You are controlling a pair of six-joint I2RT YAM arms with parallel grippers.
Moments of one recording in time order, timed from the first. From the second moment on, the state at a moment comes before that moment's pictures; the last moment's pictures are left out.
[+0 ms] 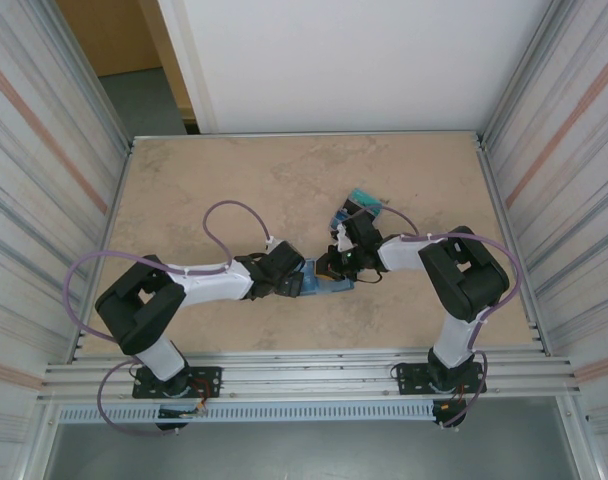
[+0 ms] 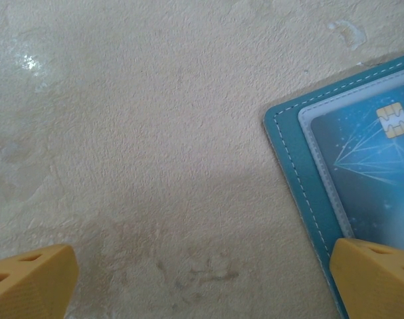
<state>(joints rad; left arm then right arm) -0.87 1.64 0.81 -0.32 -0.35 -0.53 0.56 1.79 0.82 -0.01 -0.62 0.80</state>
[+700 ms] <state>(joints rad) -0.87 1.65 0.83 -0.35 -0.35 -0.55 0.51 1.77 0.74 0.14 -0.71 0.86</state>
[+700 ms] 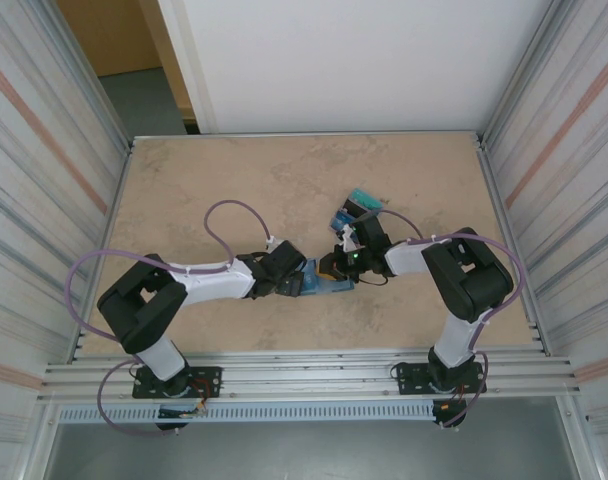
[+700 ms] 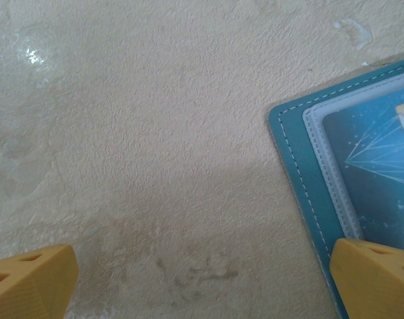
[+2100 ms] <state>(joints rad) -0.87 1.66 0.85 -0.35 -0.35 -0.55 0.47 1.77 0.70 0.24 -0.76 0.91</state>
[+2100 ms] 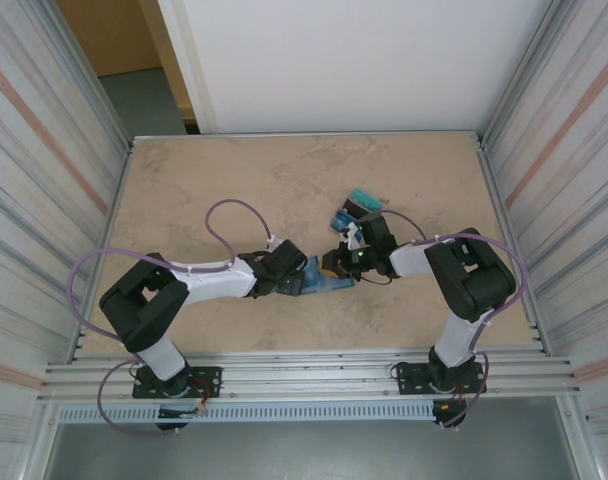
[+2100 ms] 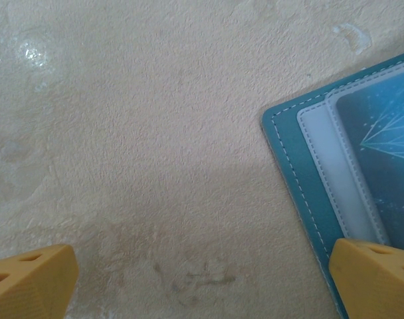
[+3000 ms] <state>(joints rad) -0.87 1.66 0.94 -0.41 -0.36 -0.50 0.45 1.77 0.70 0.15 -0.75 0.88</state>
